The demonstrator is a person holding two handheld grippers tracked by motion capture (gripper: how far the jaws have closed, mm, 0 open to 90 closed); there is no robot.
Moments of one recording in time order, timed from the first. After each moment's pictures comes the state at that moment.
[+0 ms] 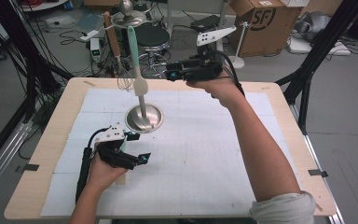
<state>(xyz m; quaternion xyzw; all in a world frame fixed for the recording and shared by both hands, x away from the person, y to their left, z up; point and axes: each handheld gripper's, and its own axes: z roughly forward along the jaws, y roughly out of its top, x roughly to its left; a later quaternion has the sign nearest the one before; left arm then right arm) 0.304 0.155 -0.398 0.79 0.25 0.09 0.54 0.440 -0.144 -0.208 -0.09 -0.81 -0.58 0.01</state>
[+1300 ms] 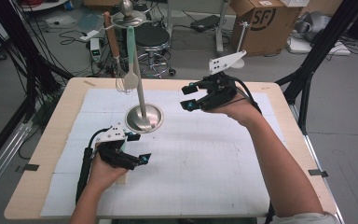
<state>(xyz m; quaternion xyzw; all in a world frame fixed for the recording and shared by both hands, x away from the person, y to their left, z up) 0.304 0.154 -0.400 0.80 0.26 0.09 0.54 0.407 -0.179 -0.246 -0.06 -0.85 -0.53 0.01</state>
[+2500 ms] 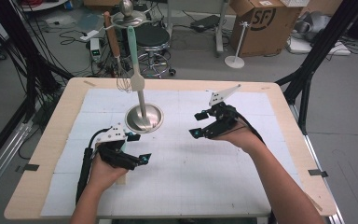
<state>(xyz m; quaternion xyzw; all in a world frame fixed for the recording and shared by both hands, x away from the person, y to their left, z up) 0.304 0.154 -0.400 0.80 0.26 0.09 0.54 0.383 -0.199 -0.329 -0.18 -0.88 -0.44 0.01</state>
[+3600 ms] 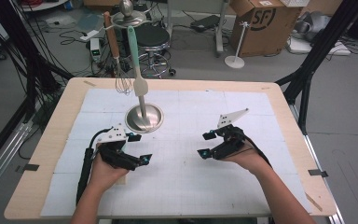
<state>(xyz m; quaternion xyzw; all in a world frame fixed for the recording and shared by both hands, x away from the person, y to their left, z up) 0.303 0.151 -0.400 0.80 0.26 0.09 0.54 0.348 -0.227 -0.378 -0.20 -0.87 -0.44 0.02</state>
